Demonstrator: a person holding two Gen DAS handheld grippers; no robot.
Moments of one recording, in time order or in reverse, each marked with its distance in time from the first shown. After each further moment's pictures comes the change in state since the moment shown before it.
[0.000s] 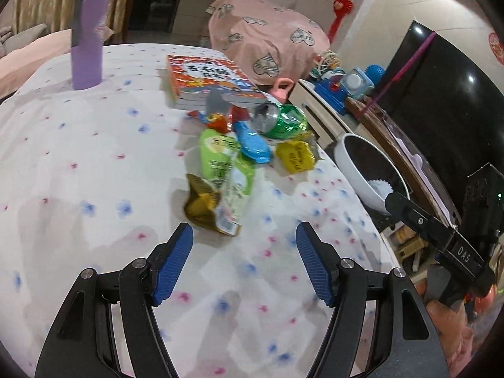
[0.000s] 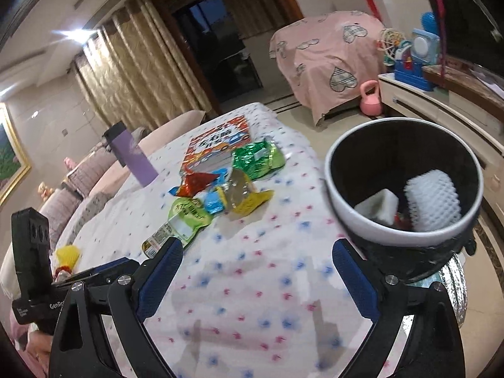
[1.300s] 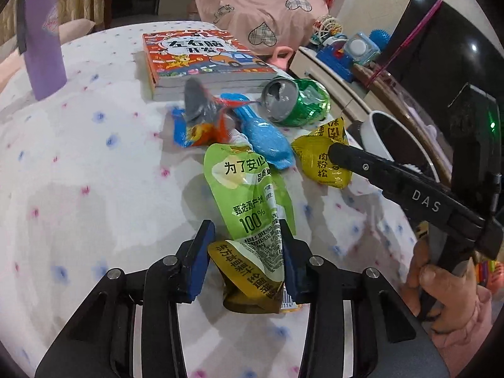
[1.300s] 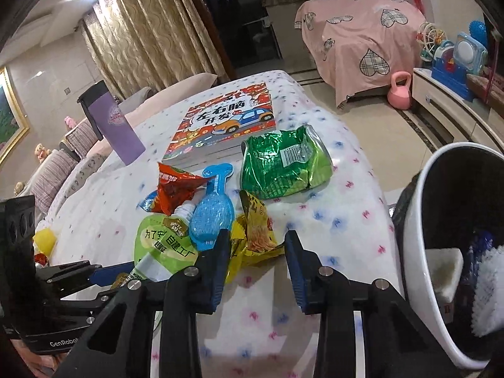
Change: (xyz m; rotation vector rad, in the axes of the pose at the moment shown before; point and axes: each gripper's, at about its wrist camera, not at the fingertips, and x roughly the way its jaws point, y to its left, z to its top) left arm 0.065 0.004 0.031 0.088 0.146 0.014; right arm 0.112 0.015 0.039 -0.118 0.152 0.019
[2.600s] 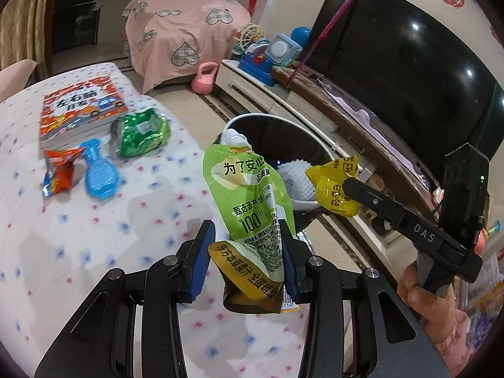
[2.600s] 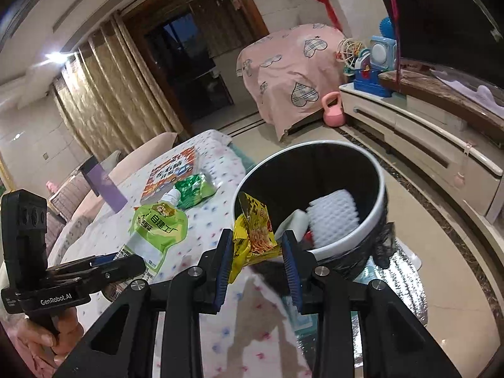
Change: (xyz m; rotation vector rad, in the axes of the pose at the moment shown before) left arm -0.024 -0.152 0.004 0.192 -0.068 -0.196; right arm -0.170 -0.096 -0.059 0.205 -0.228 -0.126
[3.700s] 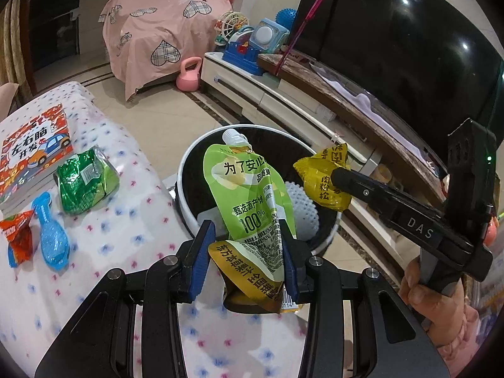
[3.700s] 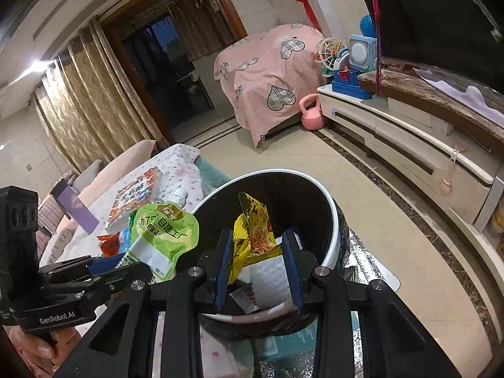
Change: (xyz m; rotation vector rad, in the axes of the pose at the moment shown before) left arm 0.073 -0.039 0.057 0.094 0.062 0.021; right arm 0.025 -0.054 0.045 0.034 0.006 -0.070
